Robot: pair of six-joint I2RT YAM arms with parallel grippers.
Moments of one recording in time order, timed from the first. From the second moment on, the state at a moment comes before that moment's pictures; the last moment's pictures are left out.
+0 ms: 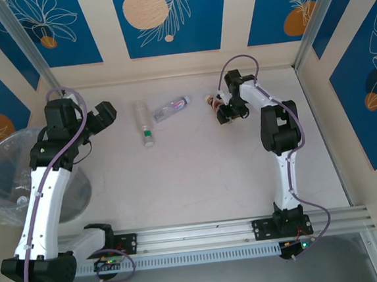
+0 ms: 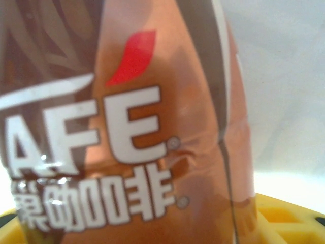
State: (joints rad) left arm -0.11 1.08 1.31 -0.80 0.07 -0.54; right arm 0.20 2.23 1.85 -1.02 -0.12 -0.17
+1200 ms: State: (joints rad) left arm -0.37 1.34 1.29 -0.53 0.39 -0.59; right arm 0.30 1.69 1.31 -0.56 -0.54 0.33
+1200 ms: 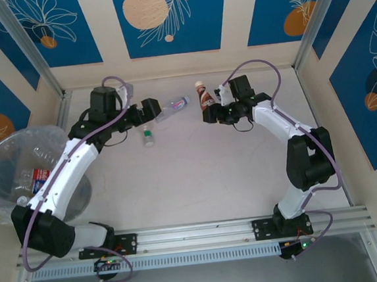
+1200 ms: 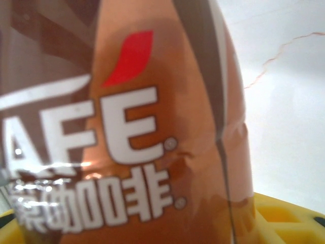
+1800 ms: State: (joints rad) left arm -0.44 1.53 1.32 -0.21 0.54 -0.67; right arm 0.47 1.52 1.12 -0.27 -0.68 0.47
